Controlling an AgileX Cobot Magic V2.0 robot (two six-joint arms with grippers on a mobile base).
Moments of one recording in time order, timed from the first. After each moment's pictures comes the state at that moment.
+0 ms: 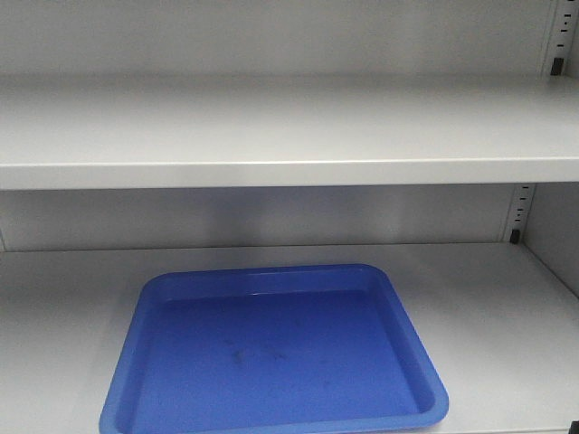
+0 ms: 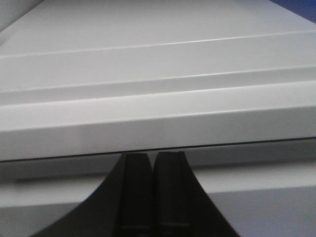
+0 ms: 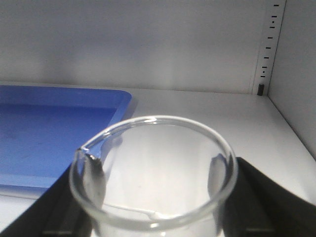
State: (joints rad) left arm -0.05 -0.02 0.03 0.18 0.36 -0.18; right arm 0.31 0.46 -0.28 -1.70 0.11 1.71
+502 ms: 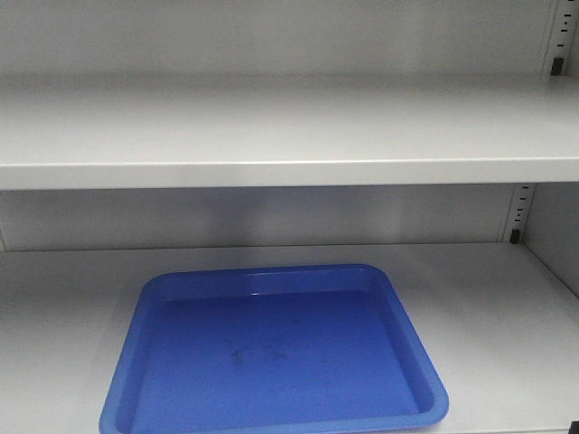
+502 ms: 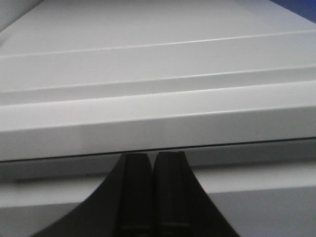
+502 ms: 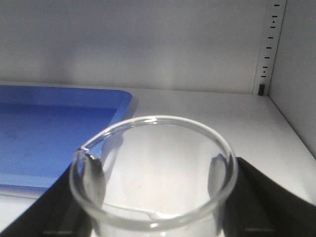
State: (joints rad) left arm -0.05 -0.02 0.03 0.18 0.36 -0.18; right arm 0.31 0.46 -0.28 -1.70 0.10 1.71
